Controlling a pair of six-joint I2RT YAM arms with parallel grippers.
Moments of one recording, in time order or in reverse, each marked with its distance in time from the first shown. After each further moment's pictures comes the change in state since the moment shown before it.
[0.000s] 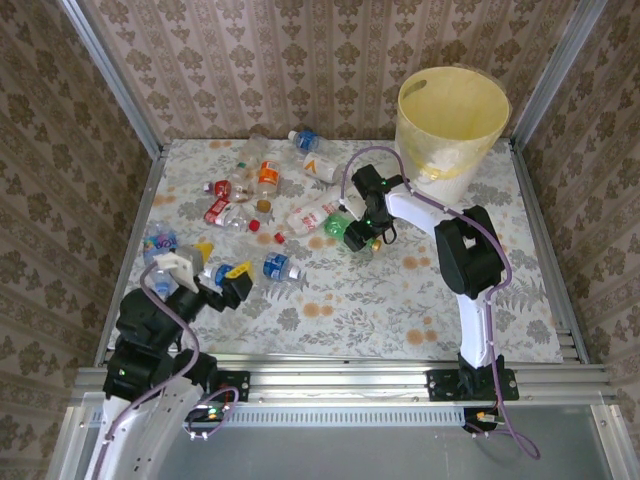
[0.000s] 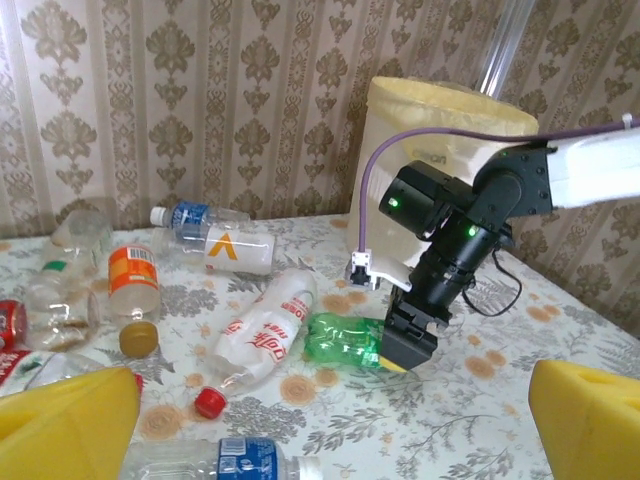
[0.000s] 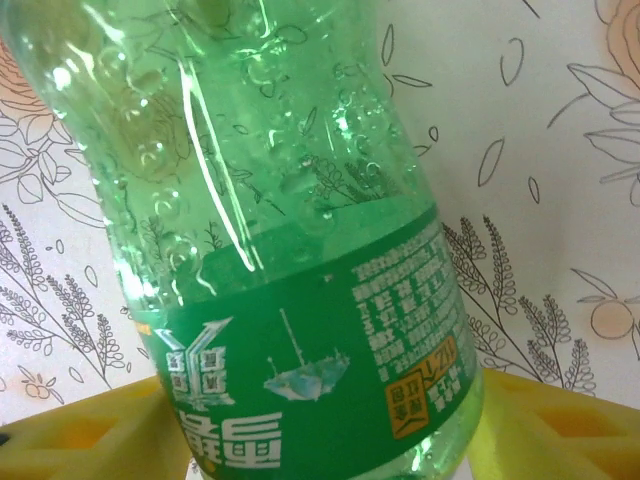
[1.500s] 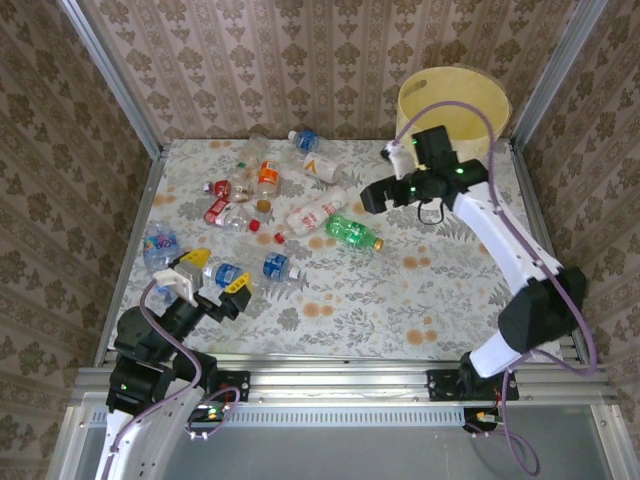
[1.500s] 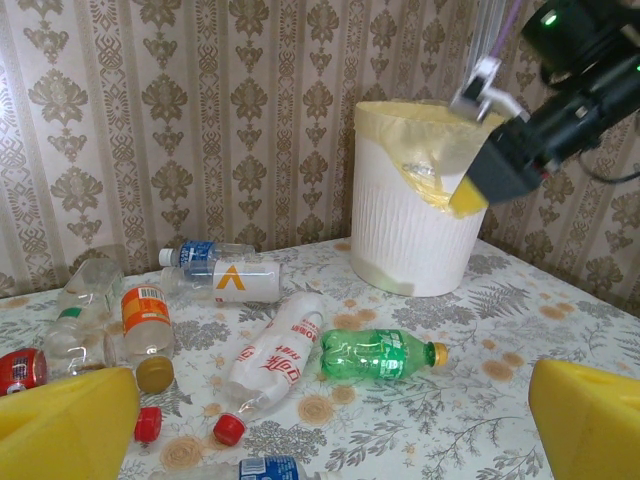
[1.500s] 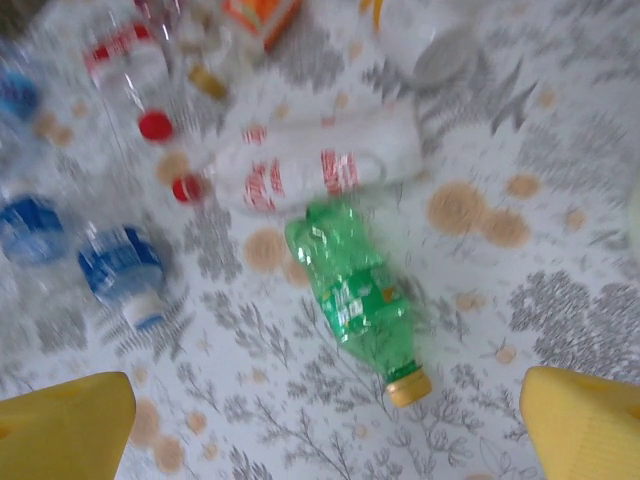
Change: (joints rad) left arm 0.000 -0.176 -0.095 0.022 0.016 0.114; right arm -0.121 -0.475 -0.037 -0.021 -0.174 0.176
